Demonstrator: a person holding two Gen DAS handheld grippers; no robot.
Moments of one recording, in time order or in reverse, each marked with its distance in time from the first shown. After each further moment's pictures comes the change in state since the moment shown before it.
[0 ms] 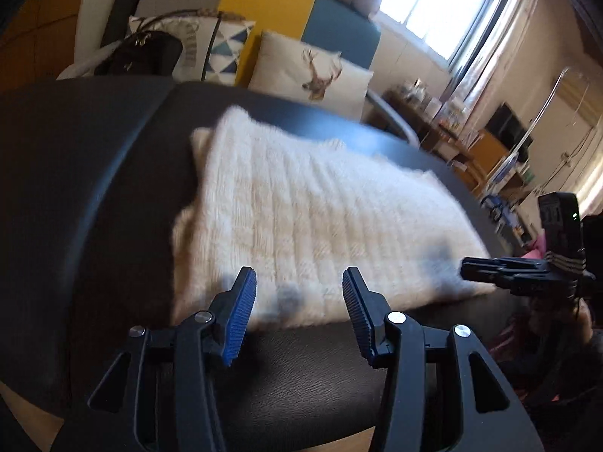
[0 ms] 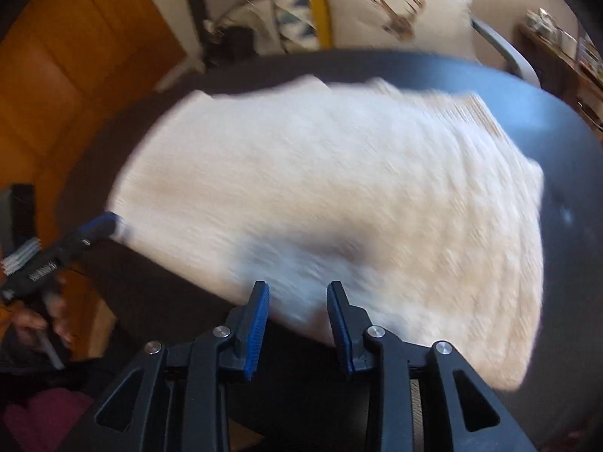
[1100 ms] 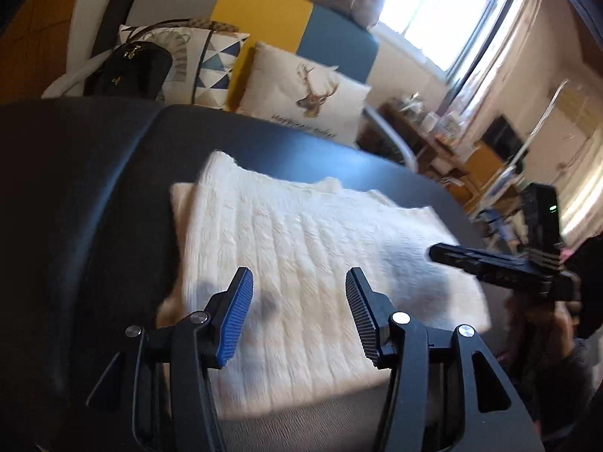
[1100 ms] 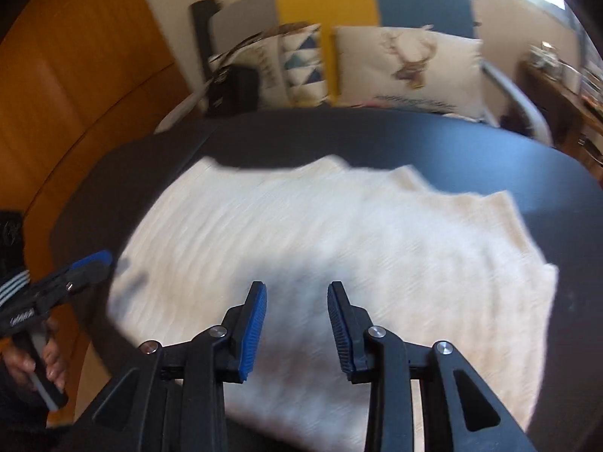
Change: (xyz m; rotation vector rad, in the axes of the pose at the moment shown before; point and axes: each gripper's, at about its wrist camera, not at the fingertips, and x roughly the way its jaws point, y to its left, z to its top) left arm 0.044 0.000 0.059 0.014 0.039 0.037; right arm 0.027 -0.022 0.069 0.067 -0.093 -0.090
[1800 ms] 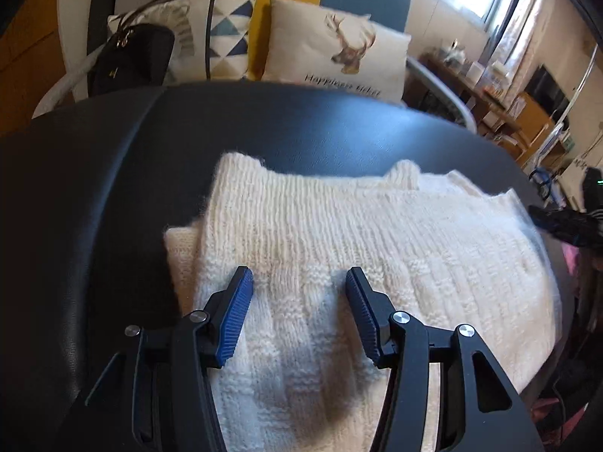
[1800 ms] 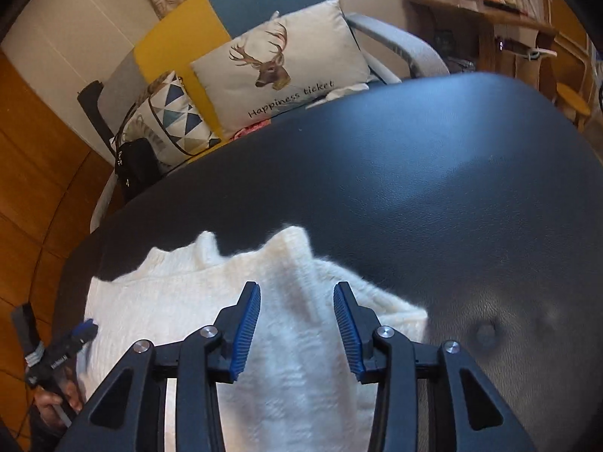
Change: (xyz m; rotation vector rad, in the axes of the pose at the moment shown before) left arm 0.083 0.017 0.042 0.080 0.127 0.139; right arm 0.011 -0.176 0.039 0.385 -0.011 0.021
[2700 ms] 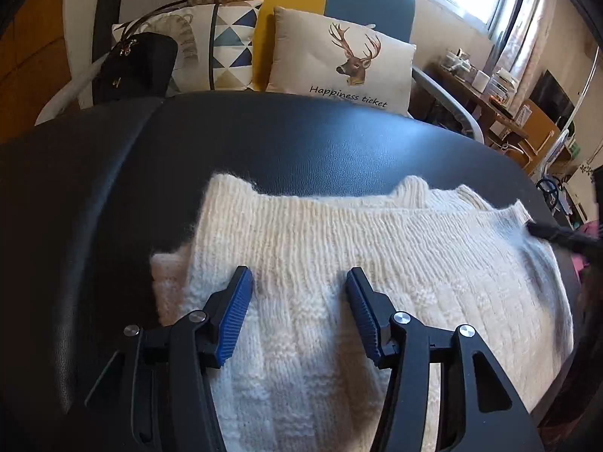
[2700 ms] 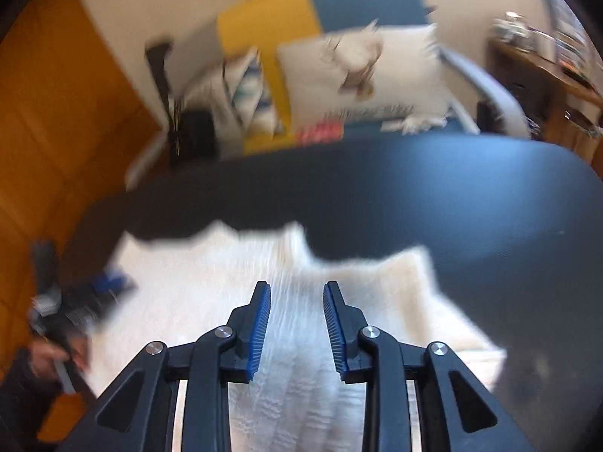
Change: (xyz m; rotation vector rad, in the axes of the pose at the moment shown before) left arm 0.019 -0.006 0.004 -0.008 -0.032 0.042; right arm 0.036 0.106 -0.016 -0.335 0.046 -0.040
